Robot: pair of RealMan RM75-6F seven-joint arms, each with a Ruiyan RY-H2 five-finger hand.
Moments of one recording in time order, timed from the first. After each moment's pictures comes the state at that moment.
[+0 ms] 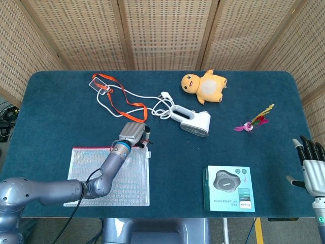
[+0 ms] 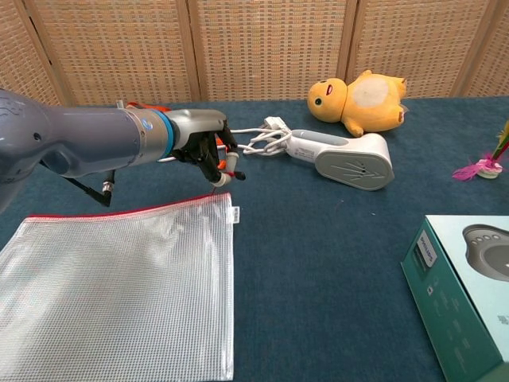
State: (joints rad) left arm -1.13 -1.68 -0.27 -1.39 0.43 0.82 0.54; right arm 0.13 -1.11 0.11 -1.47 -1.42 1.38 0.01
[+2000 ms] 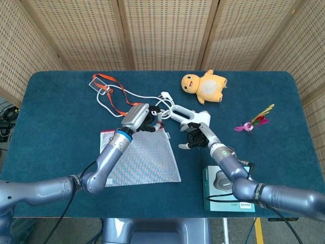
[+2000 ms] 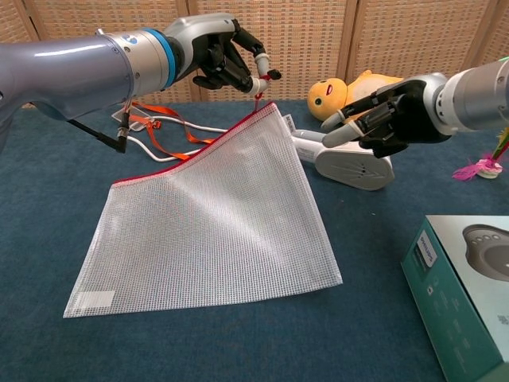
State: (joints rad) left arm -1.05 -1.62 -0.42 -1.44 0.81 0.84 0.04; right arm 1.03 -1.28 0.20 -1.70 -0.37 0.71 0.43
